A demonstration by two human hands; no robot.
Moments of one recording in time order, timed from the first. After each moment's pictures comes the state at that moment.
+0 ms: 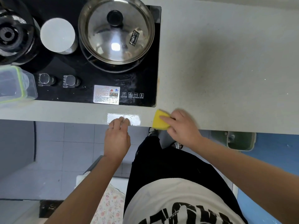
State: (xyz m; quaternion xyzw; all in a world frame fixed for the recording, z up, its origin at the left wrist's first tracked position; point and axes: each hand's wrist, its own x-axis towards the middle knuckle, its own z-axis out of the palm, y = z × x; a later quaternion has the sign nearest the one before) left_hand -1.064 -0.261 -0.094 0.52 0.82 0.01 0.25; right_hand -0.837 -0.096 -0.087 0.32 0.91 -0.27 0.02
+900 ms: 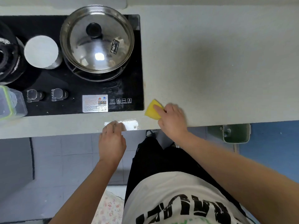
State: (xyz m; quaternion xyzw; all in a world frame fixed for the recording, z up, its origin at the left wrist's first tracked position) left_hand -1.054 -0.250 -0.085 0.52 0.82 0.01 0.24; right_hand -0.849 -0.094 -0.097 0.46 0.88 -0.14 0.04
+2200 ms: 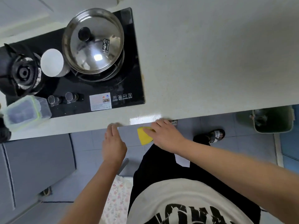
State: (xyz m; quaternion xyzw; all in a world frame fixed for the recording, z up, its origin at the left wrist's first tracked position) left_hand -1.040 -0.274 -0.077 0.42 0.87 -0.06 0.25; right_hand -0.832 -0.162 -0.122 0.24 0.96 -0.15 -0.02
